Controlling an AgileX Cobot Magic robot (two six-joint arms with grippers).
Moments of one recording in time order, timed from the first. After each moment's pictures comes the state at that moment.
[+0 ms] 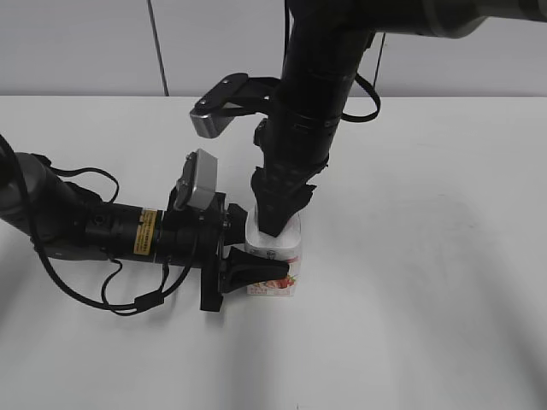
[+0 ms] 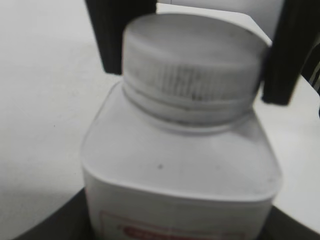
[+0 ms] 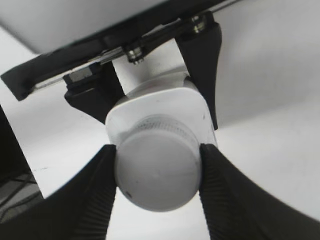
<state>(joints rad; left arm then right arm) -0.32 2.29 -0.99 1.40 -1.18 -0.47 0.65 2.08 -1.69 0.28 1.20 -0.72</state>
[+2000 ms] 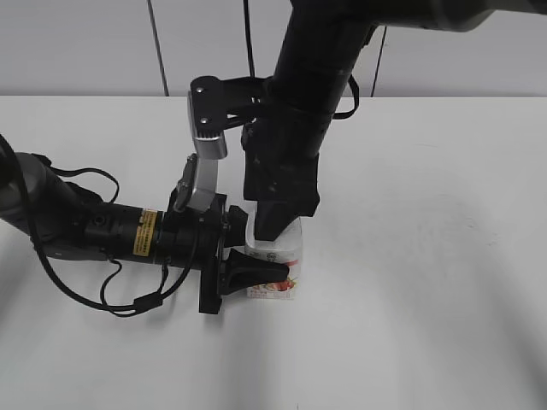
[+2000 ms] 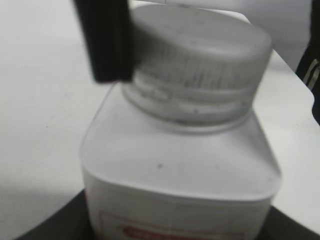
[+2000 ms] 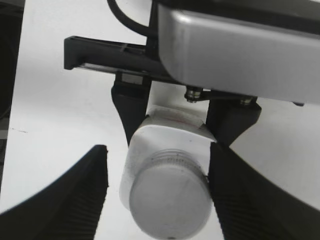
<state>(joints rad) -0.32 2.29 -0.99 1.41 -1.18 -0.47 0.65 2.07 -1.69 0.36 1.20 -1.29</state>
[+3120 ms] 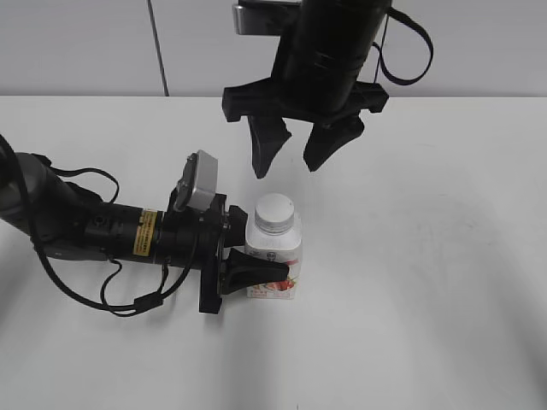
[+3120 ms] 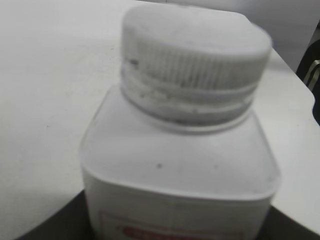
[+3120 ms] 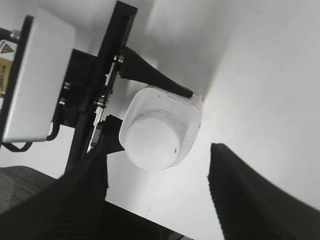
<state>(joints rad) -0.32 2.29 -0.99 1.41 -1.18 -0.48 0.65 1.96 -1.73 0.21 1.21 0.16</state>
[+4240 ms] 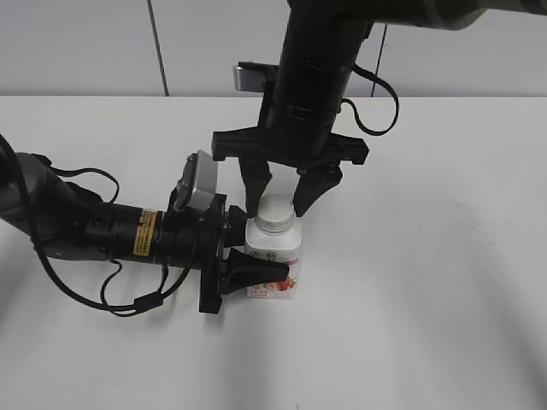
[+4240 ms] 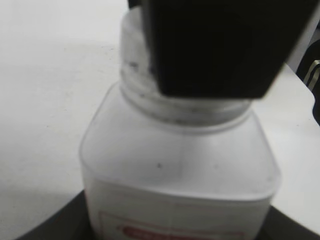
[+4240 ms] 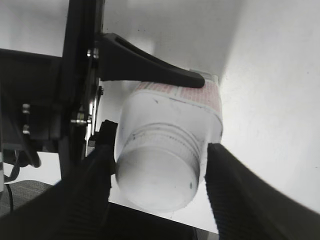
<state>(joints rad) -0.32 2.29 -0.99 1.41 -1.18 -0.48 0.65 2.08 -1.72 0.27 1.22 0.31</state>
